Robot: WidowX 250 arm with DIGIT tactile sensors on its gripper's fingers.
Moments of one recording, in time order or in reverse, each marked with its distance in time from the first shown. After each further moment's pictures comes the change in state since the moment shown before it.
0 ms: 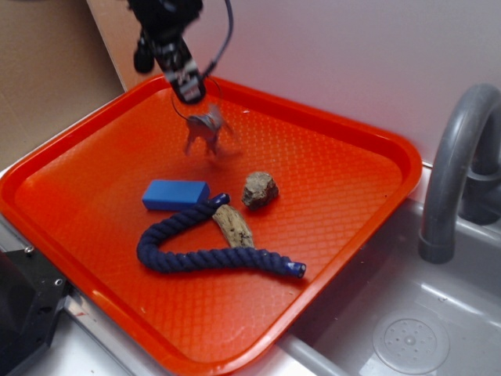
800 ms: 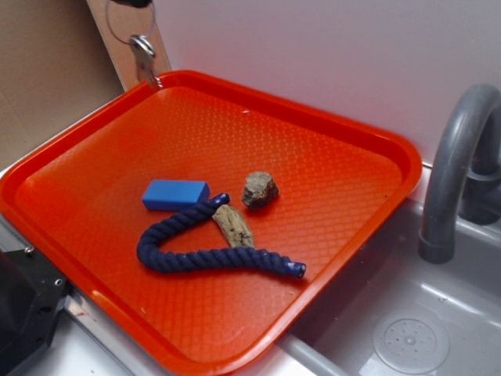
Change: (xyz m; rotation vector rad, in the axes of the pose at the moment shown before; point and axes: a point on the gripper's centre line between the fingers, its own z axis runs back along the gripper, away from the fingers) arm -0.022 0.022 0.087 -0.026 0.076 0.401
